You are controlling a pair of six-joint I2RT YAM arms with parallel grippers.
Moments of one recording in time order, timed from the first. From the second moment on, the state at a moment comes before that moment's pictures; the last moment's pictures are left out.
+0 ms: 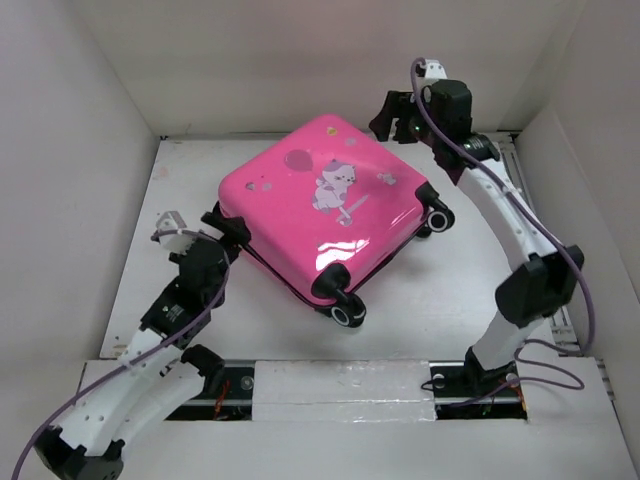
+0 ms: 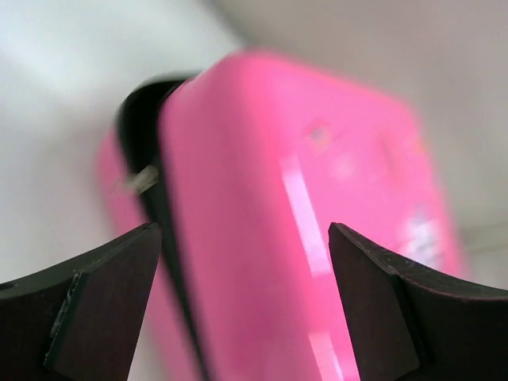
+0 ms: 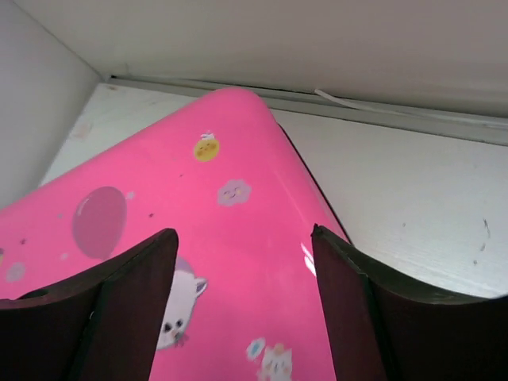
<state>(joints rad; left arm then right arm) -0.56 0.63 0.64 -0.39 -0.69 -0.98 0.32 1.75 1.80 -0.35 -0.11 0.27</state>
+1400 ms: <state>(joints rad) 0.02 1.34 0.53 0.24 -0.26 -1.10 0.37 2.03 1.74 -0.34 0.11 0.34</state>
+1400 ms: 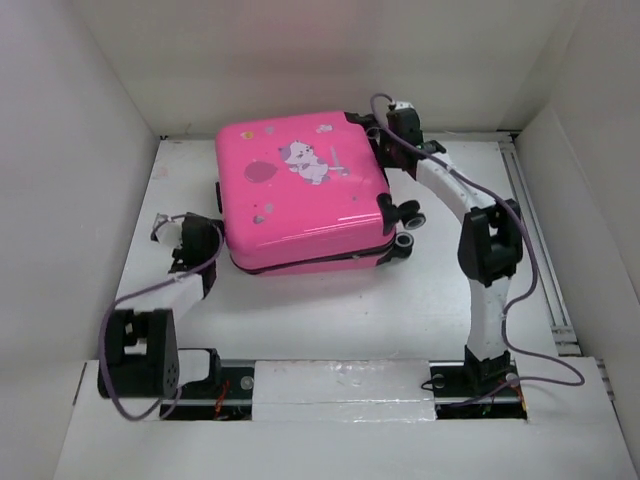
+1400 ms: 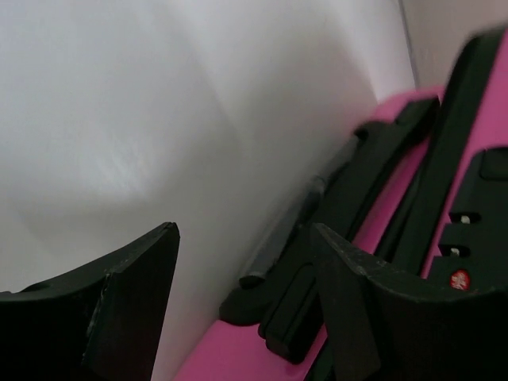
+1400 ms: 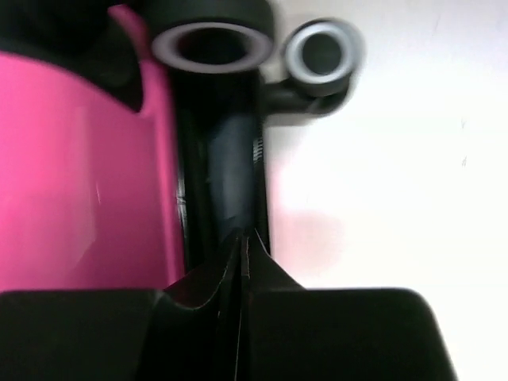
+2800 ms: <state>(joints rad) 0.03 2.25 1.86 -0.32 0.21 -0.77 0.24 1.25 0.70 0.07 0.01 0.60</state>
